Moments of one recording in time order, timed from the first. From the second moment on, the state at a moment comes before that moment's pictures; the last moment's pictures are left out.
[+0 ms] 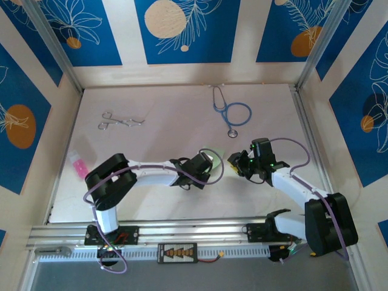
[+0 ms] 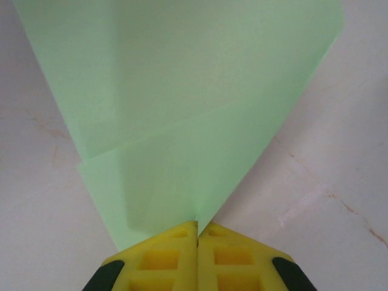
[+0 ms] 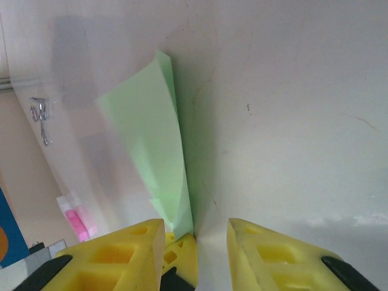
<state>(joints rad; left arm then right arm) -1.02 1.82 1.02 -0.25 -0.11 -0.44 0.26 1.17 0.49 -0.19 -0.43 1.11</state>
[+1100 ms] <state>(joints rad) -0.83 1.81 0.75 0.35 0.43 -0.78 0.37 1.28 0.44 0.08 -0.50 0.94</state>
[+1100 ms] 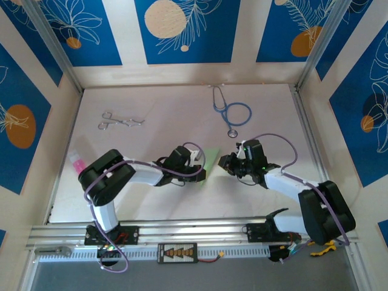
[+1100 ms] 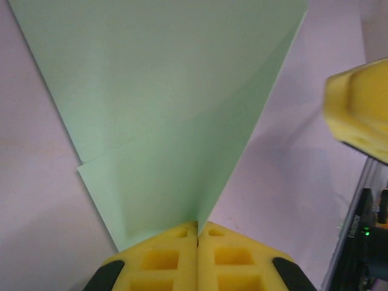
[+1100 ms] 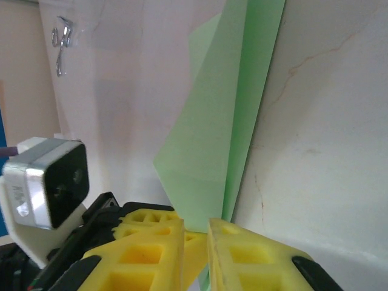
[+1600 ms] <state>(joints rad) -0.80 1.85 0.67 0.53 0.51 -0.90 0.42 1.48 0.51 0.21 -0.61 0.90</state>
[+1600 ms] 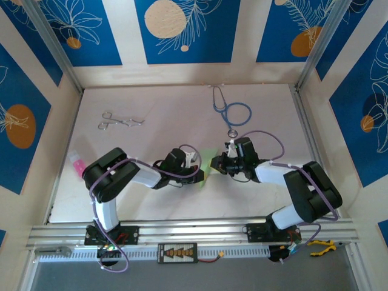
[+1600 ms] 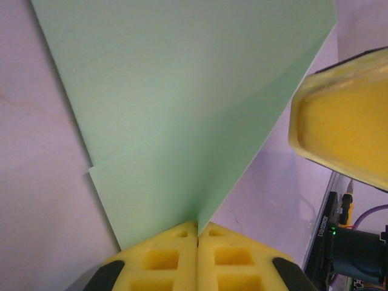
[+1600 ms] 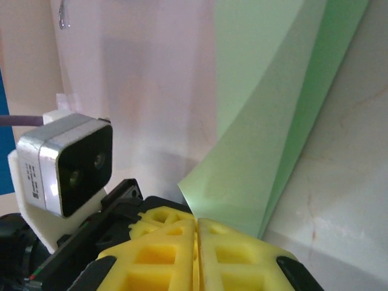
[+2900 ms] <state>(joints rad) -0.76 1.89 0.51 0.90 0.51 -1.11 0.42 1.61 0.61 0.26 -0.72 0.85</state>
